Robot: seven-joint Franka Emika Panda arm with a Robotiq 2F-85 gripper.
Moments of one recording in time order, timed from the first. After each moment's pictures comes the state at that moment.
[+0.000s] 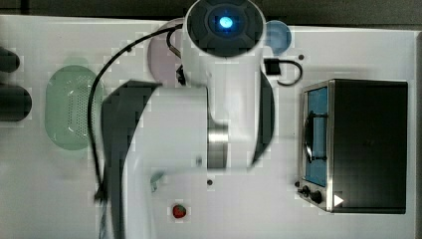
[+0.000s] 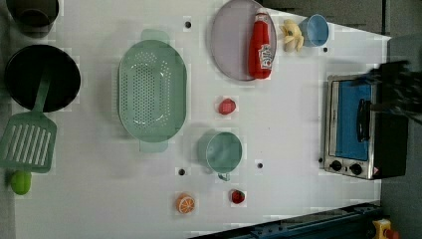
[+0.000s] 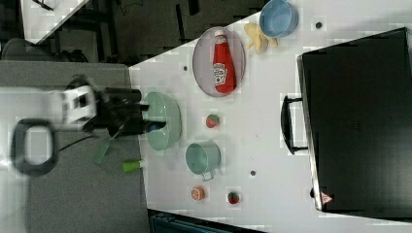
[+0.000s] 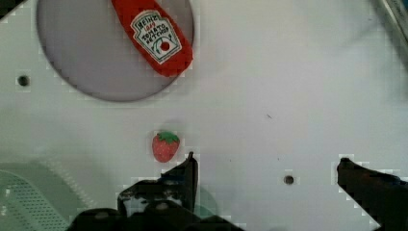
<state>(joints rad) -0.10 0.10 0.12 -1.75 0.01 0.18 -0.14</state>
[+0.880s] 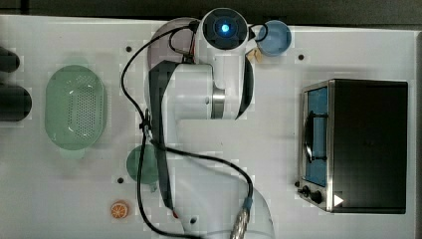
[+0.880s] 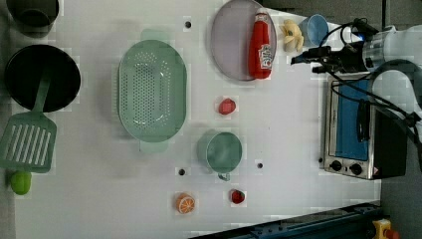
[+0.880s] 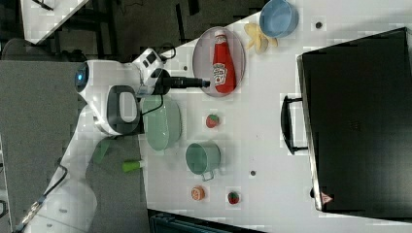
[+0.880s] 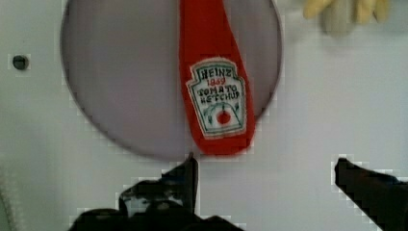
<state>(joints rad) -0.10 0.43 0.12 -1.77 0.01 0.65 -0.61</state>
